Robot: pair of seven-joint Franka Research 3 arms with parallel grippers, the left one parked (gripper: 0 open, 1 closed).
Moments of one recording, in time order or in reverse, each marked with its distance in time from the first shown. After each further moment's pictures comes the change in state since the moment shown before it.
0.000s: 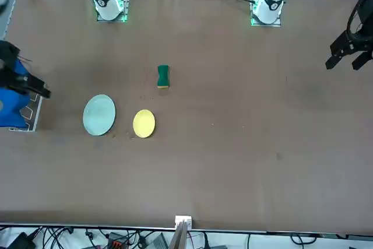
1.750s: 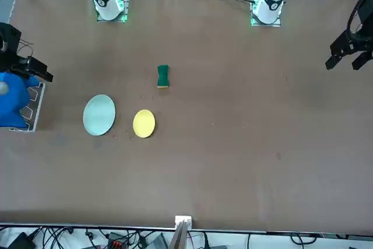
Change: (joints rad) arm -0.058 -0.057 0.091 -0.098 0.006 -0.032 0.006
